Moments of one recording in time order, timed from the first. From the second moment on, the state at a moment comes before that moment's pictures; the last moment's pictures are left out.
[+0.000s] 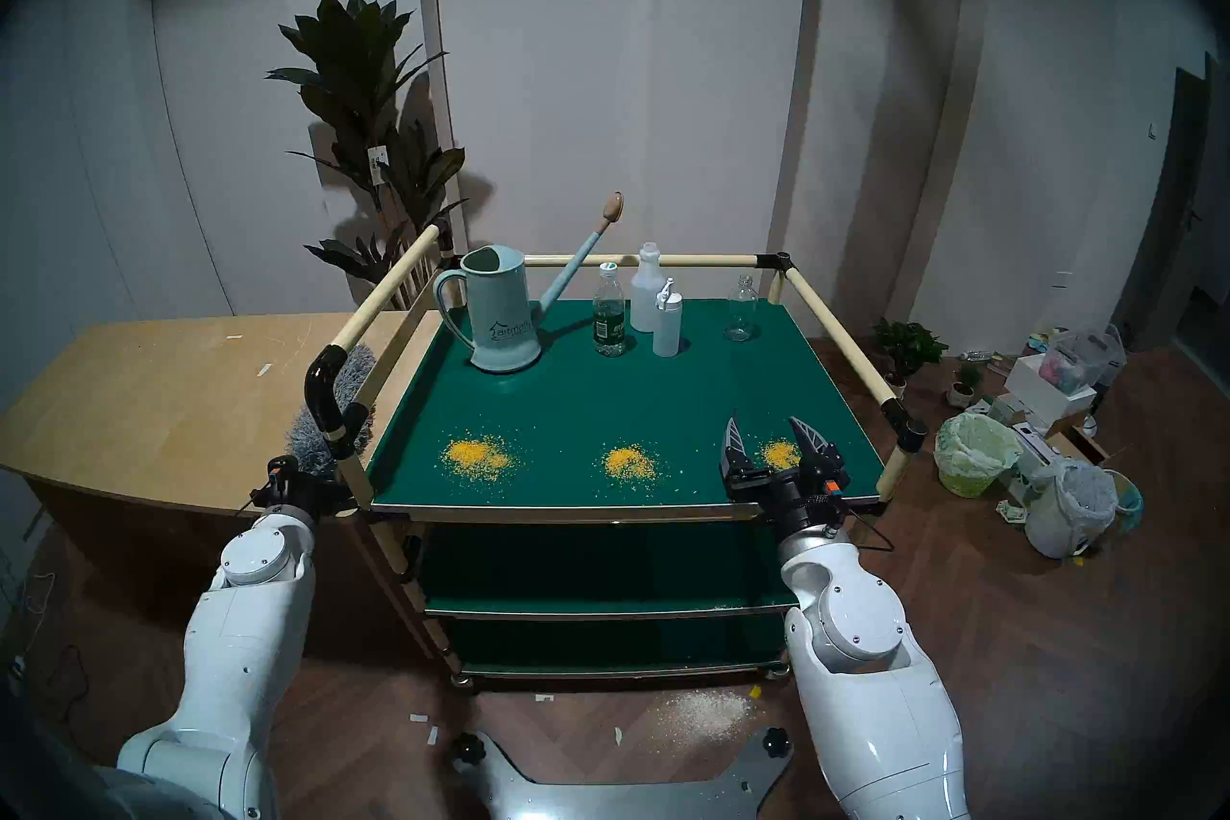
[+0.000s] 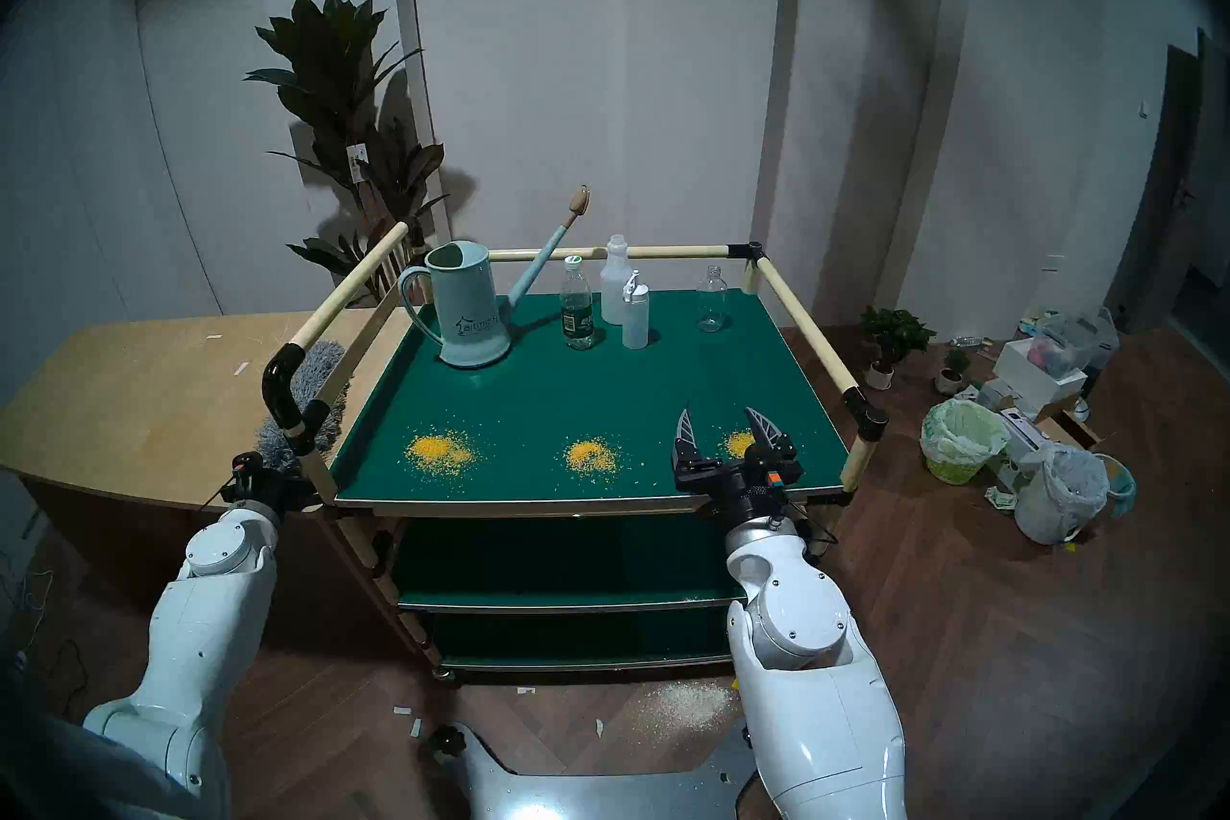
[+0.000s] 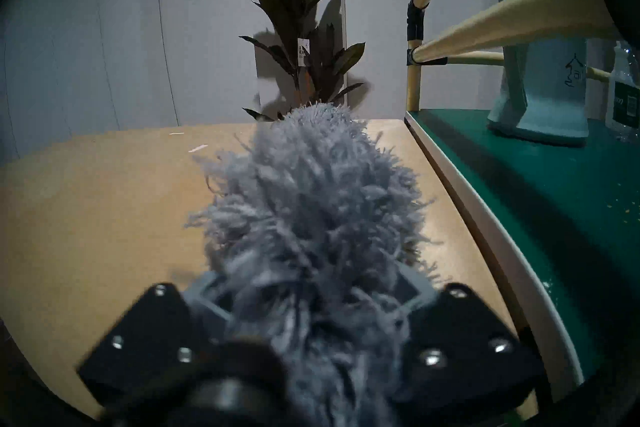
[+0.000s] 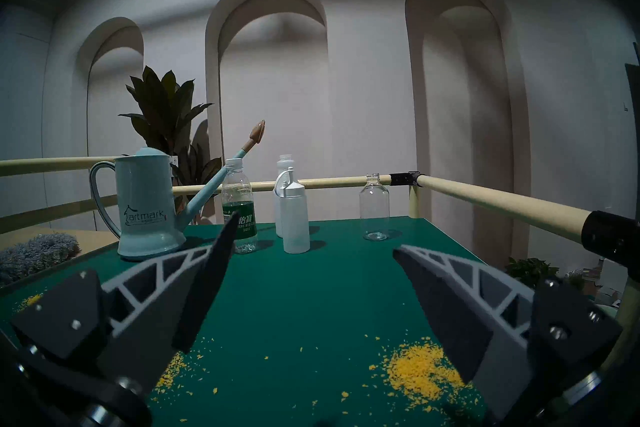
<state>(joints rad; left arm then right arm) 1.37 -1.18 -1.77 -0.93 -0.25 -0.16 -0.11 -1.77 -1.55 1.54 -1.68 0.08 -0.21 0.08</state>
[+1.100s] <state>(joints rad) 1.59 -1.19 -1.89 -1.24 -0.29 -0.12 -0.02 -1.75 -1.55 1.53 -1.66 0.09 -0.21 0.07</state>
